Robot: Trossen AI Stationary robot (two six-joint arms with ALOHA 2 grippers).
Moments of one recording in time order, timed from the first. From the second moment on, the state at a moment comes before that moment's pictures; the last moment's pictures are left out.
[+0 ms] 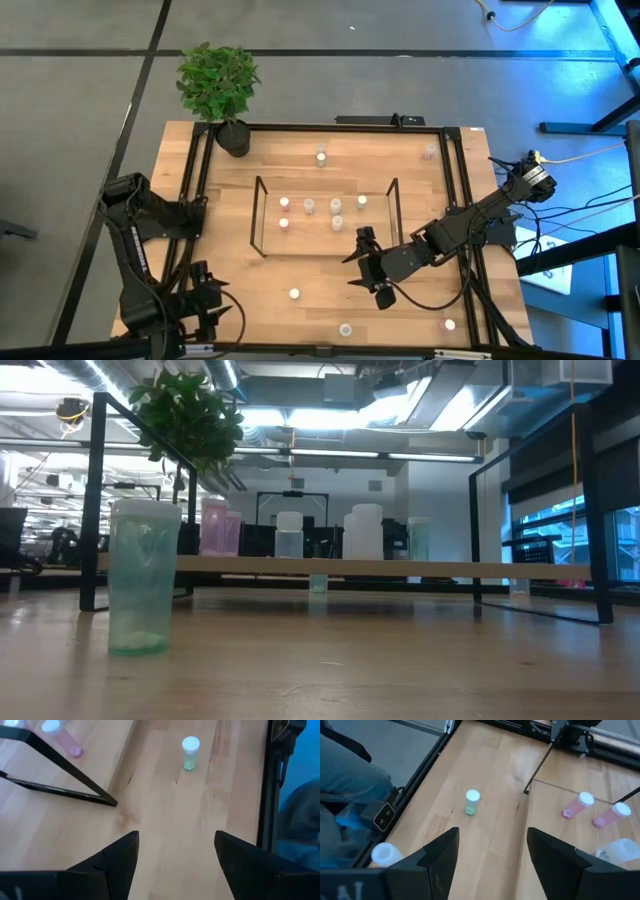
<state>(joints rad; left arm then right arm) -1.19 1.65 1.37 -1.26 -0.70 -1.46 0.55 1.51 1.21 -0.35 0.28 0.06</state>
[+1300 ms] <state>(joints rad) -1.19 1.65 1.37 -1.26 -0.80 -1.46 0.51 1.57 1.21 -0.05 0.37 0.09</state>
